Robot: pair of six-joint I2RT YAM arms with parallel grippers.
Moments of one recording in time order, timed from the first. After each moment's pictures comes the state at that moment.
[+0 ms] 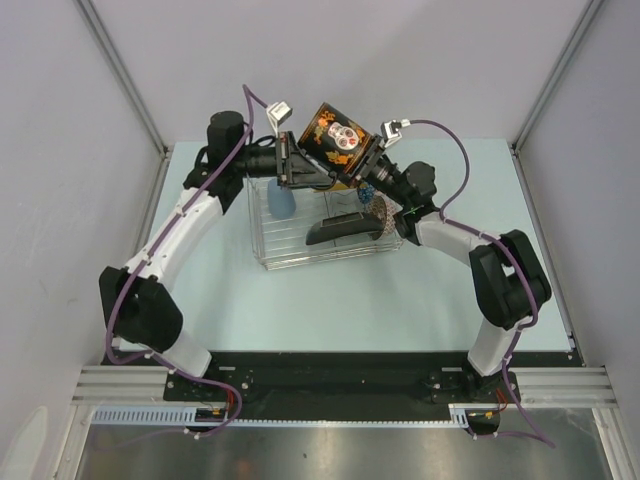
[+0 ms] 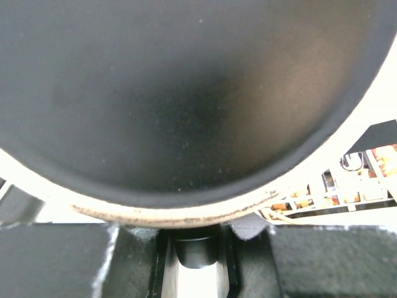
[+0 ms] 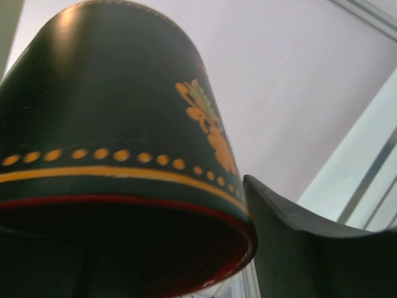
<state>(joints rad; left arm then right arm) -0.33 1.57 1.50 -0.13 1.11 -0.85 0.49 1.77 1.16 1.06 -0.52 1.37</state>
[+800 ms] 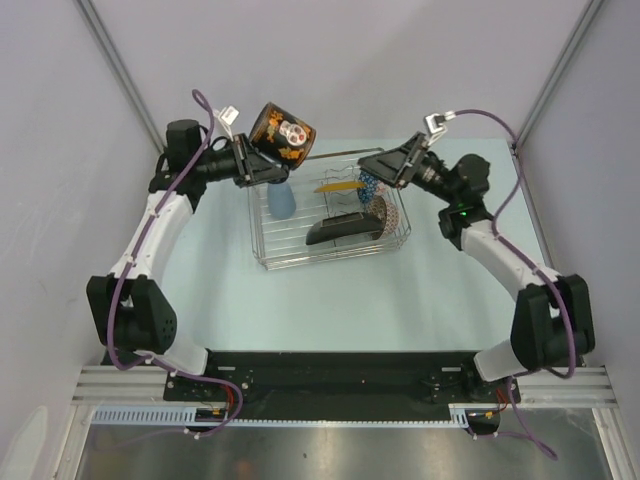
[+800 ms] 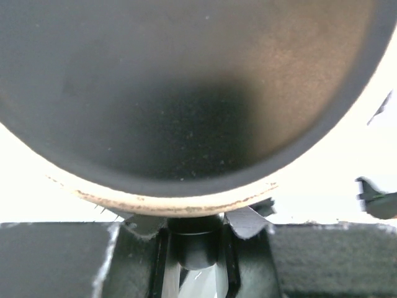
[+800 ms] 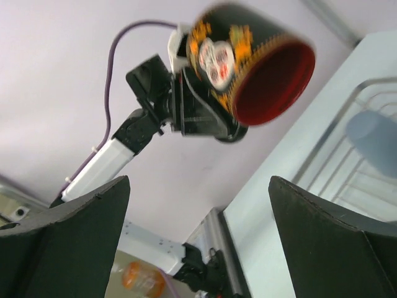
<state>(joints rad) -0.07 1.53 1.40 -0.22 1.03 -0.63 0.31 1.49 1.06 0.78 -0.77 1.19</state>
